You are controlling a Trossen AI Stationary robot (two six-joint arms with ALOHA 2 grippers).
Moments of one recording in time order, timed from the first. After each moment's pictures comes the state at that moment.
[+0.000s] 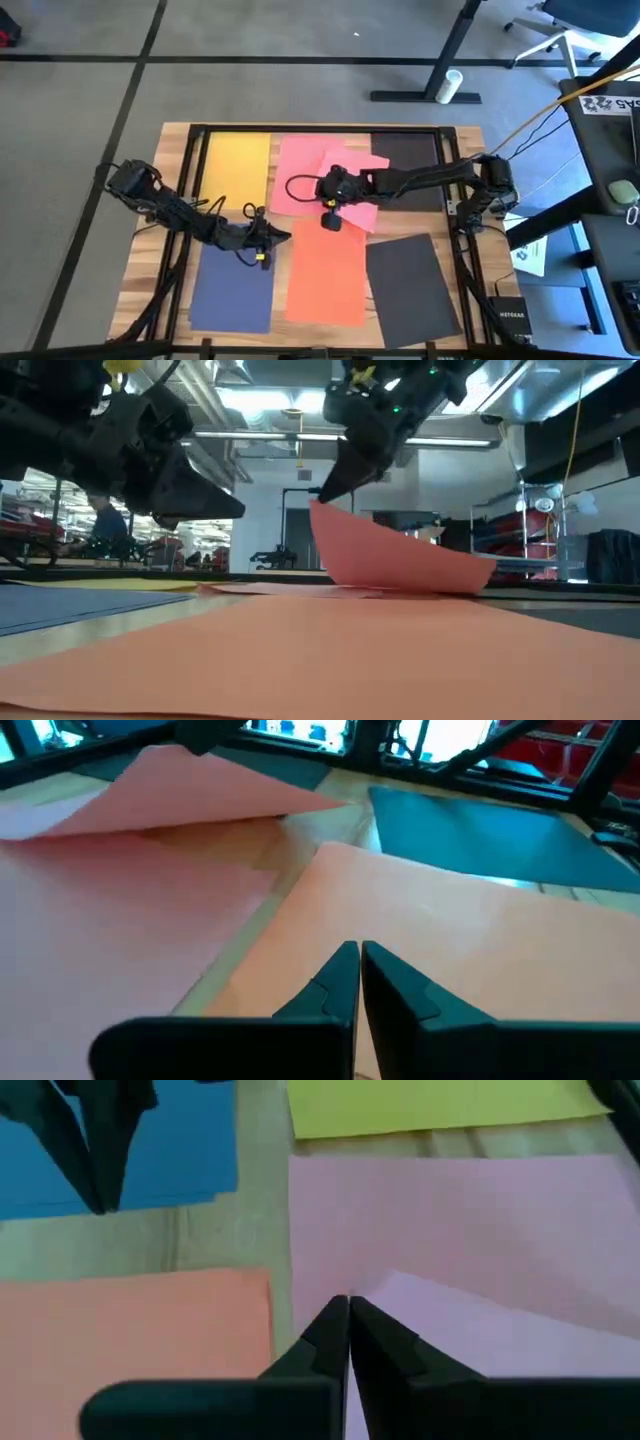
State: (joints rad) left arm -0.41 1.59 0.29 1.00 -0.57 -0.34; right arm -0.05 1.78 1.23 -0.28 0.07 0.03
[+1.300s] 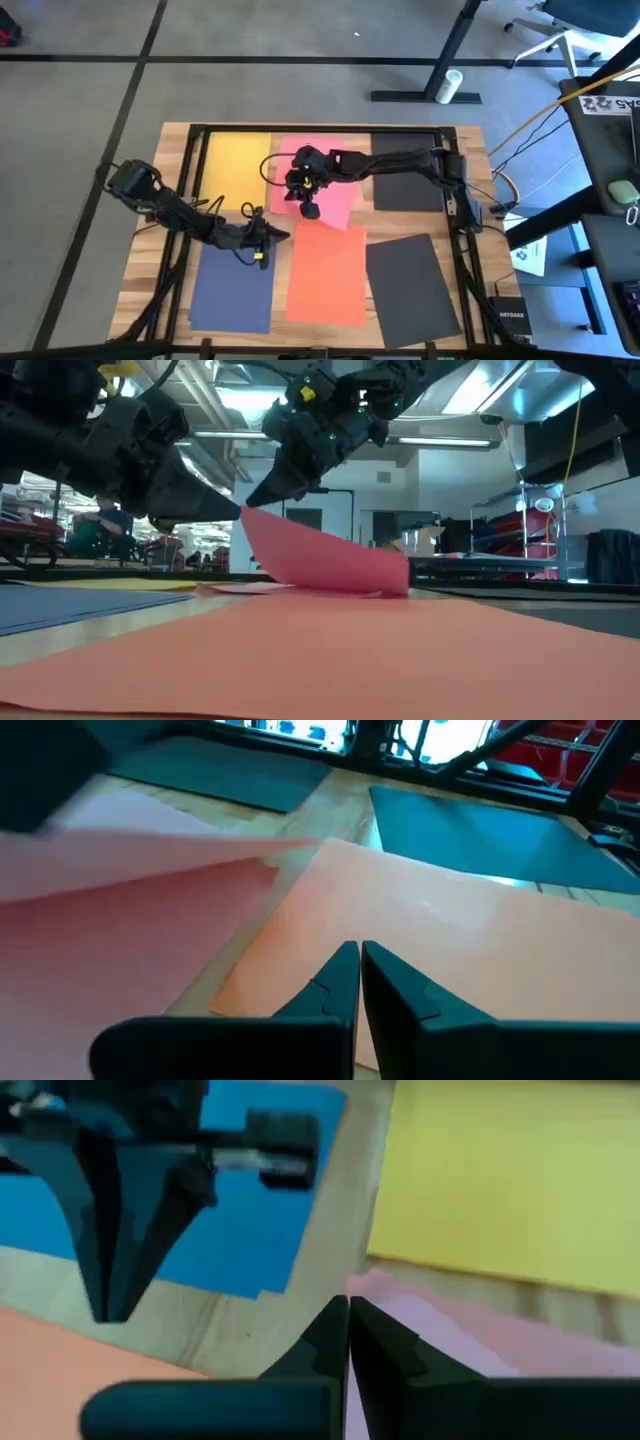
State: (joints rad) left arm -0.40 1.59 0.27 1.01 -0.57 -0.33; right arm -0.20 2.08 1.58 -0.24 -0.40 -0.25
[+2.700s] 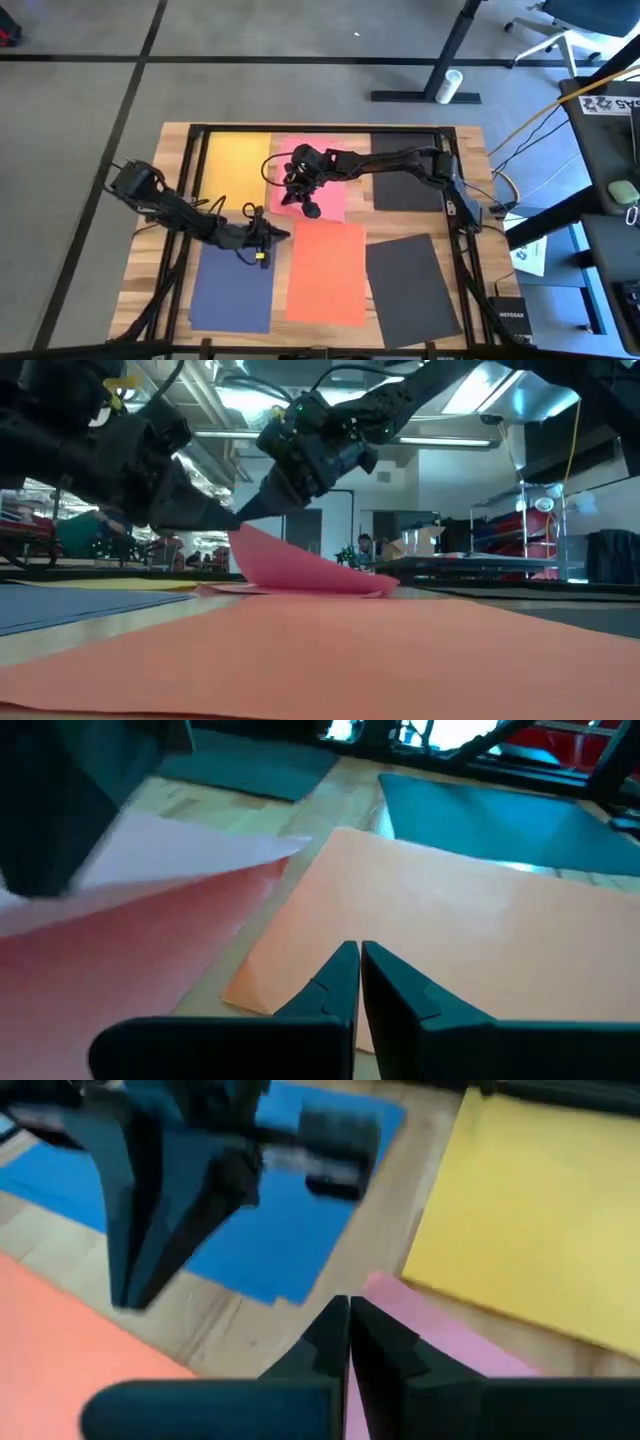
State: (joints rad) left arm -0.38 1.65 0.28 1.03 -0.57 -0.33; right arm -0.22 2.17 1.59 -0.14 -0.57 -0.38
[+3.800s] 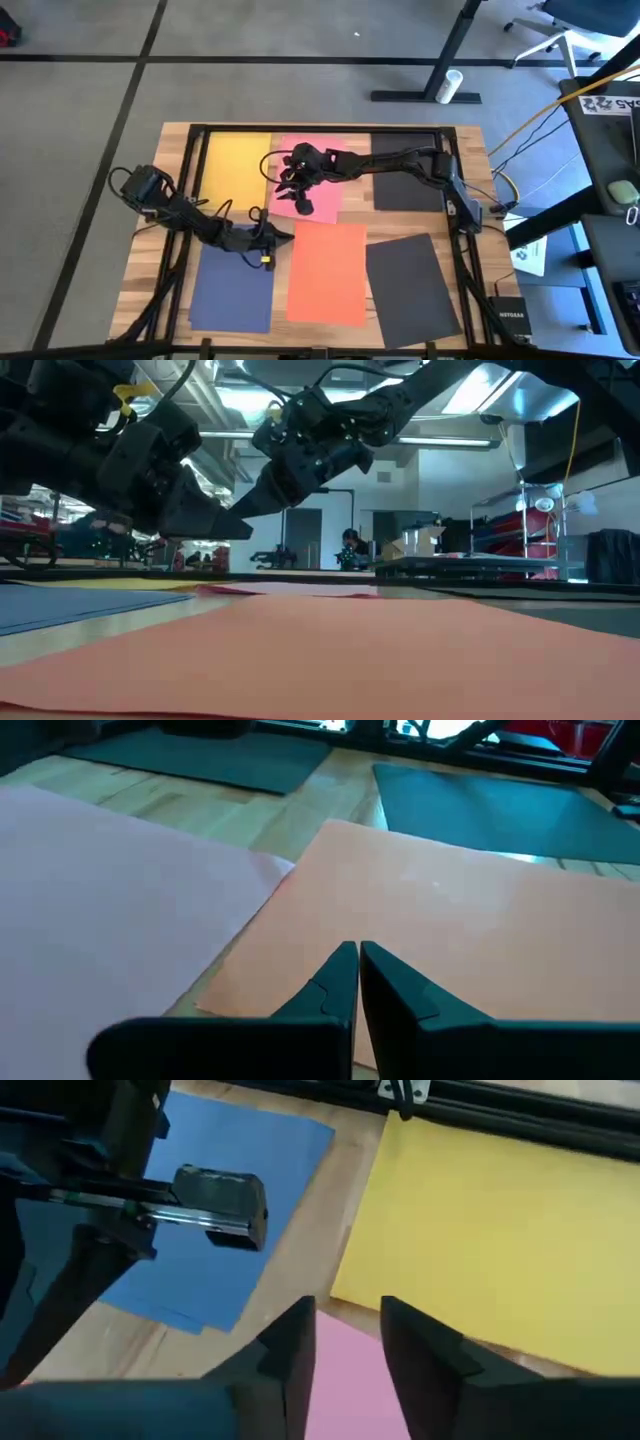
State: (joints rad) left arm -0.39 1.71 0.33 1.04 -0.57 -0.30; right arm -0.22 2.18 1.59 -0.08 -0.44 -0.33
